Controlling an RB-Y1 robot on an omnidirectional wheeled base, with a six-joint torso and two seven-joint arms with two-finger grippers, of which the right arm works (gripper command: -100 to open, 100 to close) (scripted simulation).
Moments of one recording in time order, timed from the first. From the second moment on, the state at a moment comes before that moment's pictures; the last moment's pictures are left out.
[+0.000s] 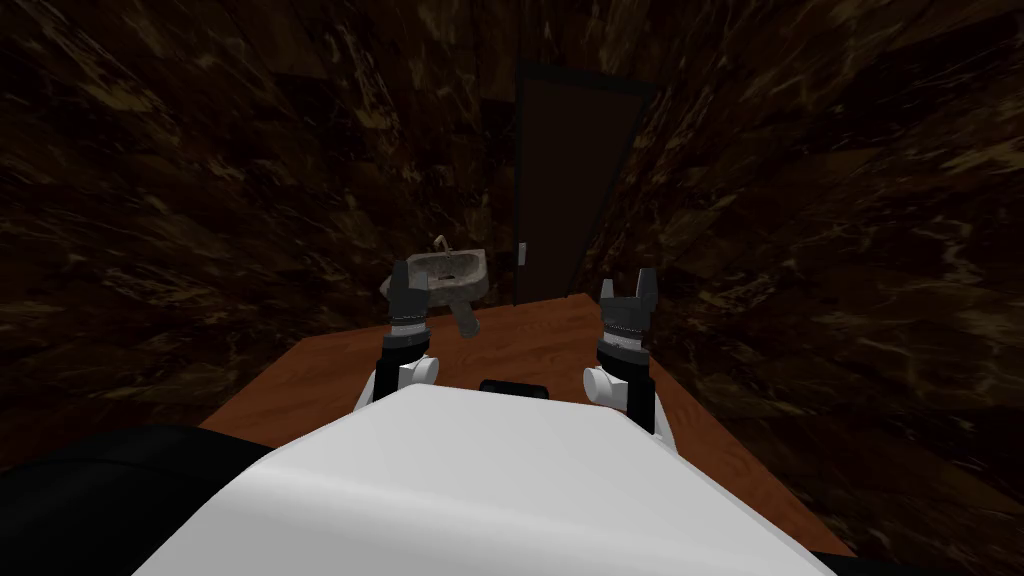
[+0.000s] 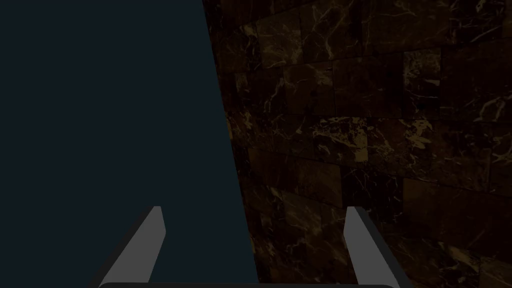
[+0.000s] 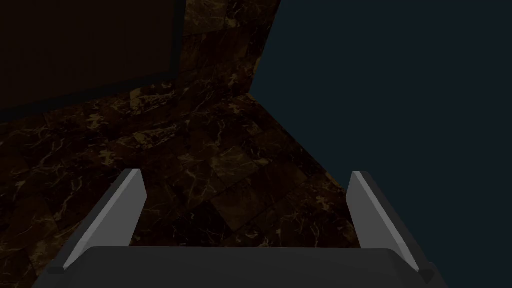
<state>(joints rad) 0.45 -0.01 0.04 -2.28 -0.01 -0.48 -0.02</state>
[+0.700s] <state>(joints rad) 0.40 -0.04 0.02 -2.18 -0.07 -0.47 -0.11</state>
